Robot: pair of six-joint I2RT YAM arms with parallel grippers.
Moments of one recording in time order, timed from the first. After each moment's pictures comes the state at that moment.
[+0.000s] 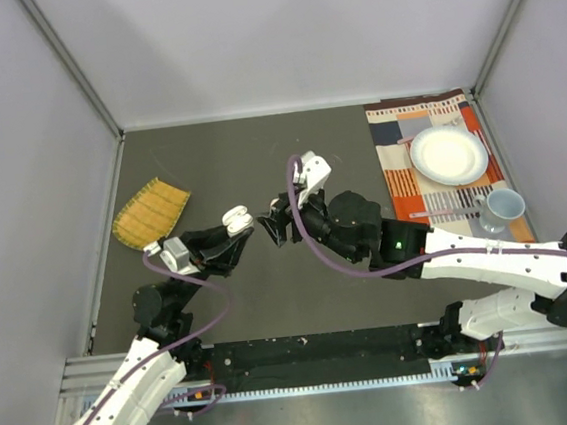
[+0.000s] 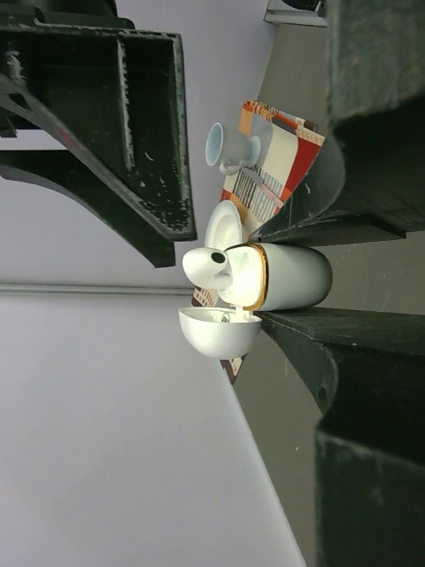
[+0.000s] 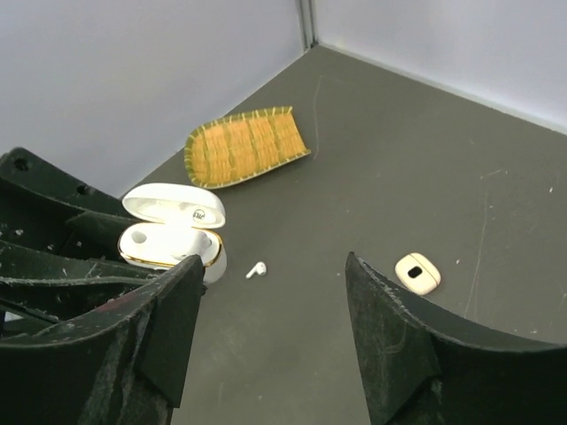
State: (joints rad) left arm -0.46 0.44 0.19 0.79 0.41 -0.28; right arm 1.23 1.24 1.14 0.03 0.44 0.19
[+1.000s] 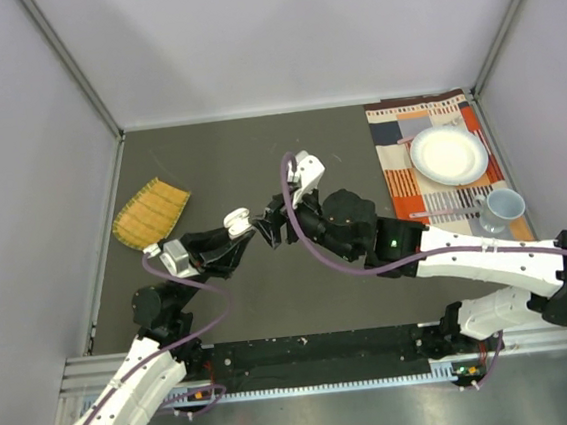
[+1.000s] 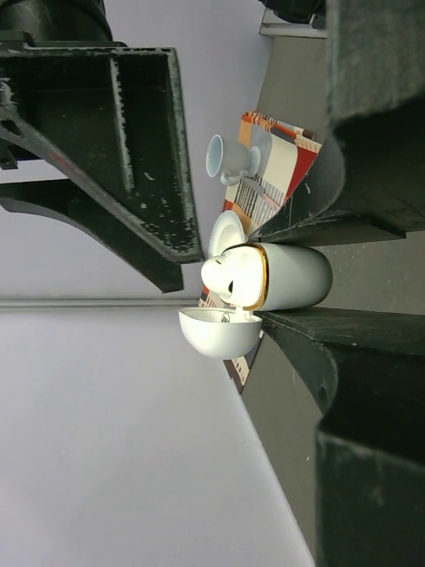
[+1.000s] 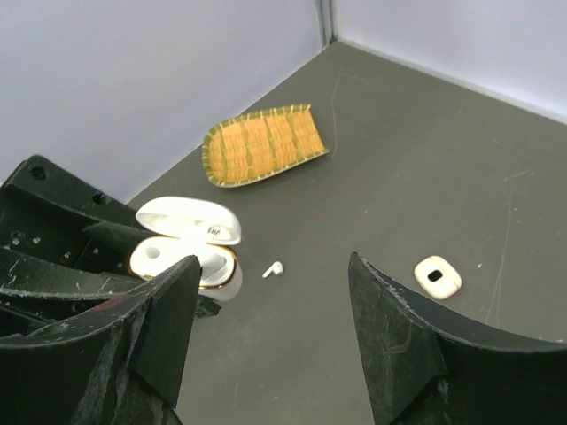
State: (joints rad) left arm -0.46 0.44 0.18 0.83 0.45 -0.29; right arm 1.23 1.28 1.17 0.01 0.39 0.22
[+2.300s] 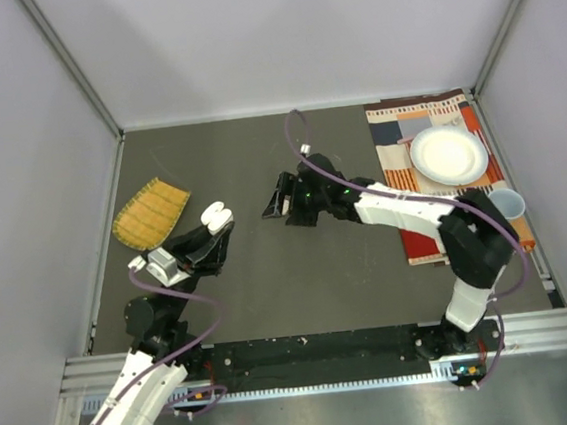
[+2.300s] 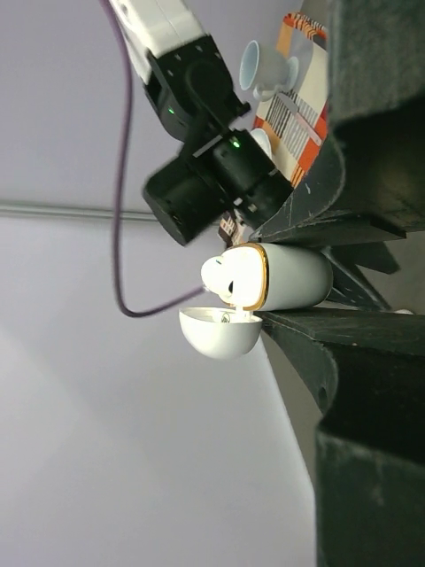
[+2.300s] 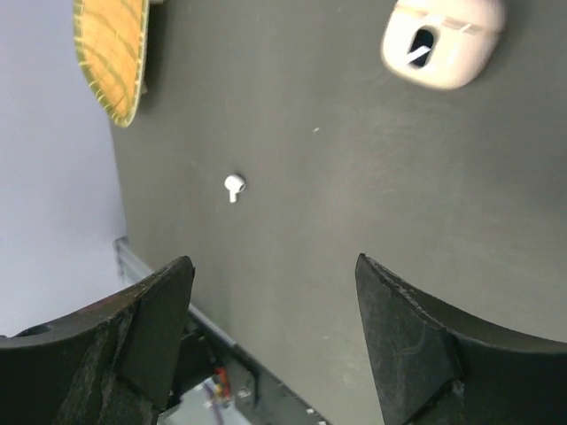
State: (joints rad) left arm -0.46 0.27 0.18 0.67 0.24 -0.18; right arm 0.77 1.68 1.19 -0.16 -0.12 0.94
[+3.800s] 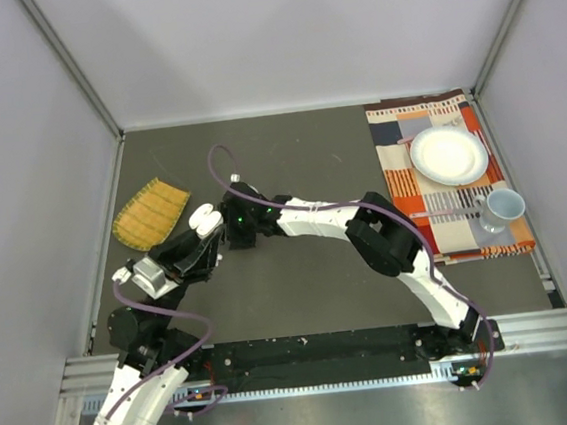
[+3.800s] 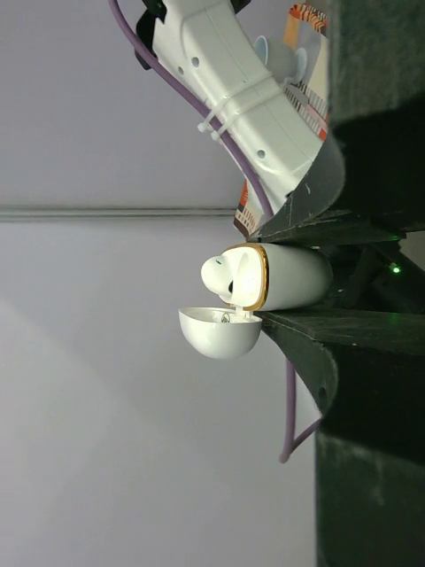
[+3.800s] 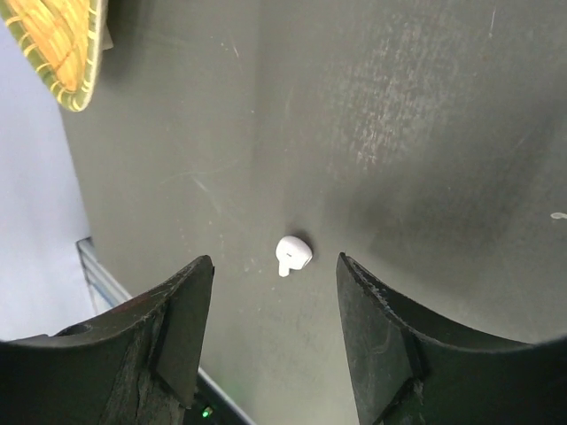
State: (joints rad) left arm -0.46 0.15 0.30 0.46 0.25 -0.11; right arm 0.99 2.29 1.77 -0.22 -0.14 1.03
